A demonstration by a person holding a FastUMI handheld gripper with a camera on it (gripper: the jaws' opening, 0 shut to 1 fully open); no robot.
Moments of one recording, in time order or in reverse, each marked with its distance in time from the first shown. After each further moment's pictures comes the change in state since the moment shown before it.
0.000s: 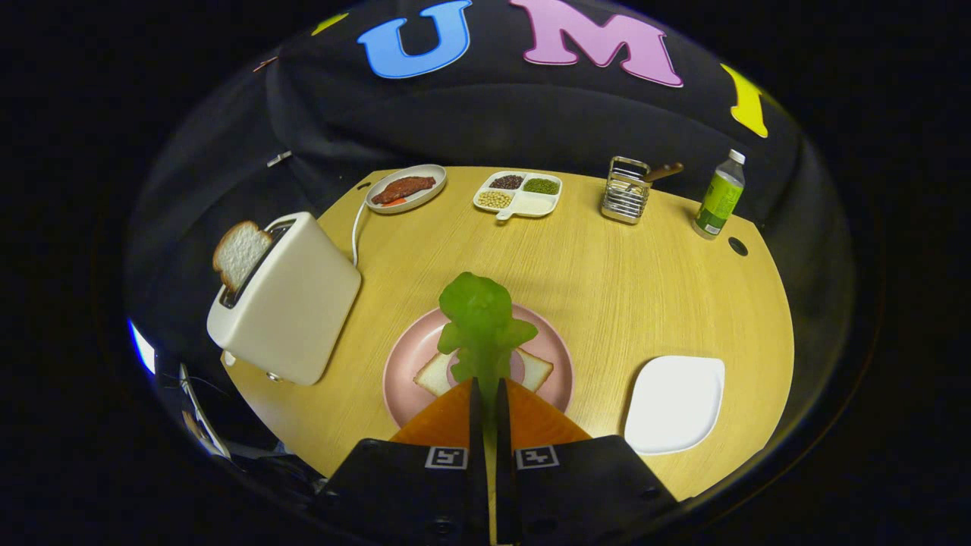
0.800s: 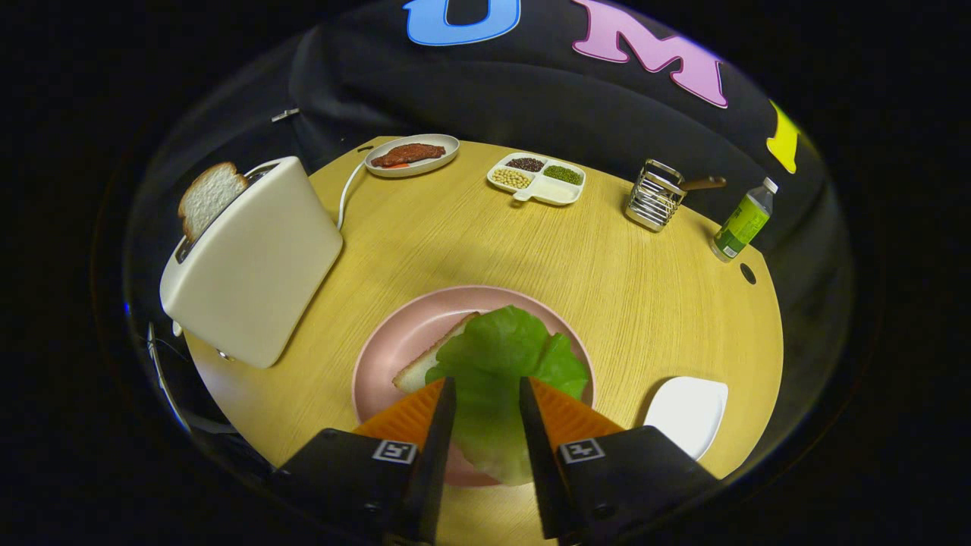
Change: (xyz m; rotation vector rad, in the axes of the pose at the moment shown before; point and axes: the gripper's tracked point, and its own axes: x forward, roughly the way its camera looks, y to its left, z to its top) arm 0.042 -0.002 -0.008 -0.137 0.042 -0.071
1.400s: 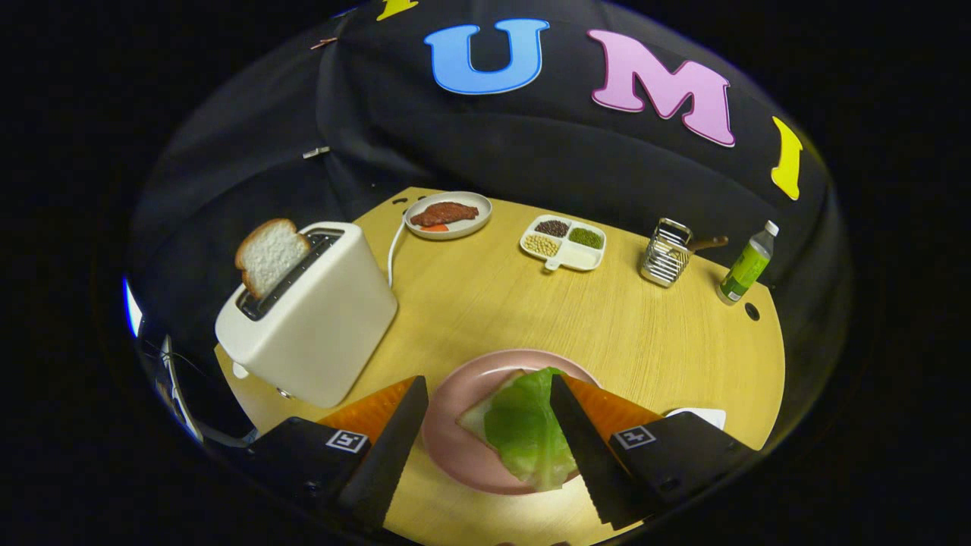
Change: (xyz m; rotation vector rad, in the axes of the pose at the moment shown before) arm -0.062 0.052 0.080 -0.015 -0.225 0.088
